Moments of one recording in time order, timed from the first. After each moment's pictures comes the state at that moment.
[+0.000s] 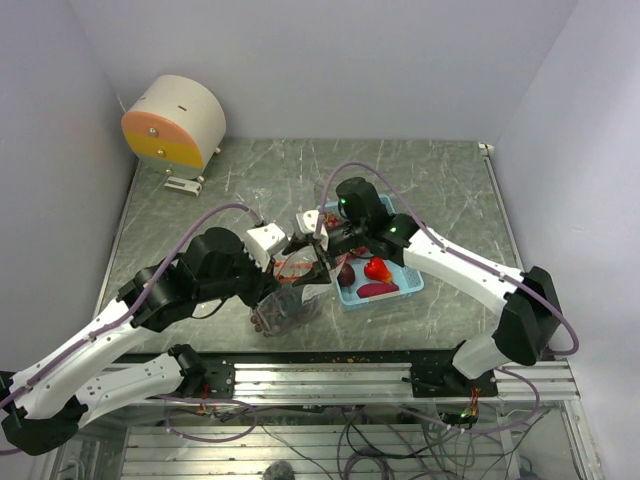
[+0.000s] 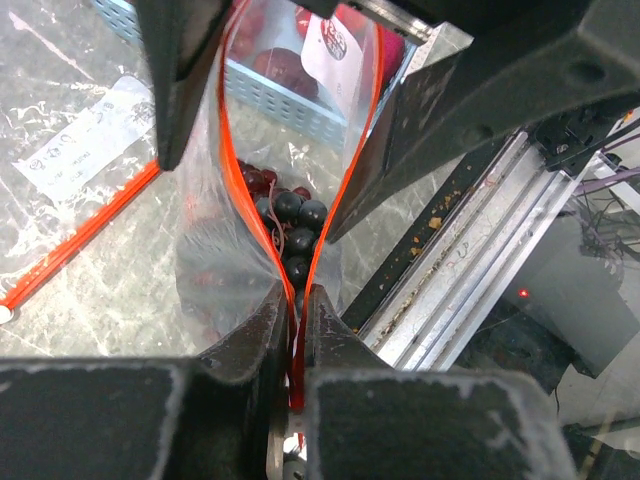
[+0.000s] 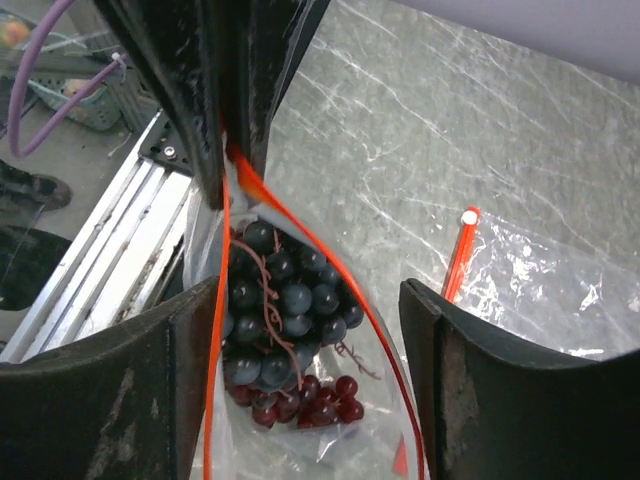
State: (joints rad) left arm -0.90 0.82 1.02 -0.78 0.08 -0.13; right arm 0.82 1.52 1.23 -0.26 -0.96 -0.63
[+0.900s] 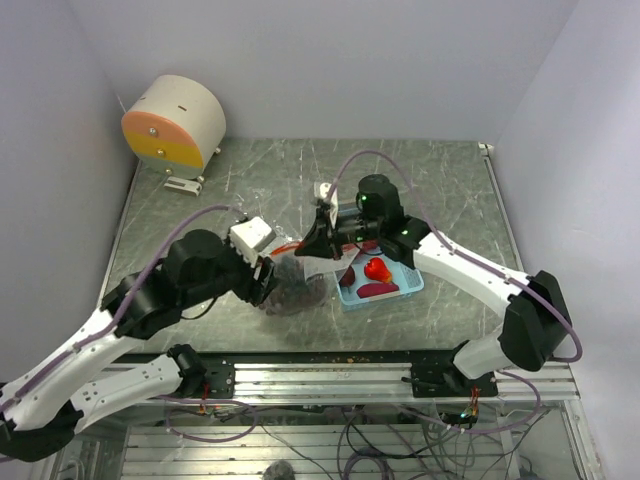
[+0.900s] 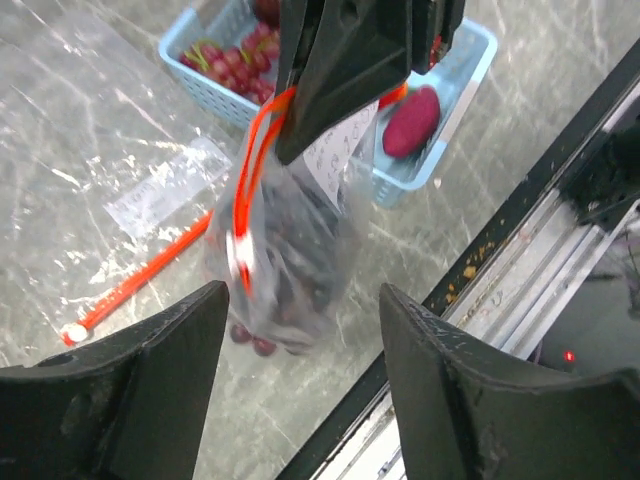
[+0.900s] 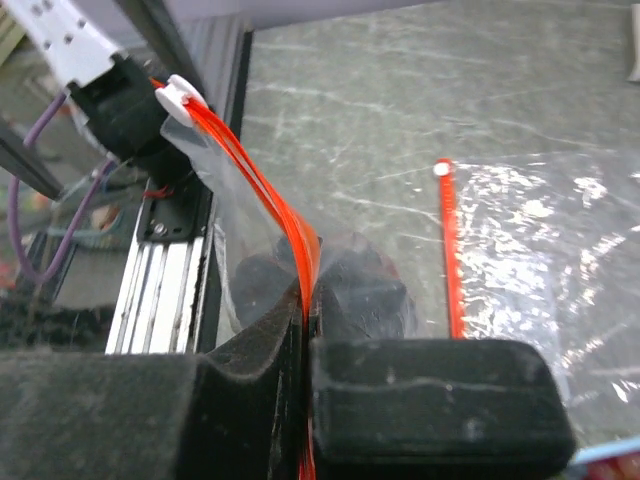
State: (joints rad) left arm -0.90 0.78 1.04 -0.74 -0.03 -0.09; right arm 0.74 1.47 1.10 0.00 -0.89 -0.16
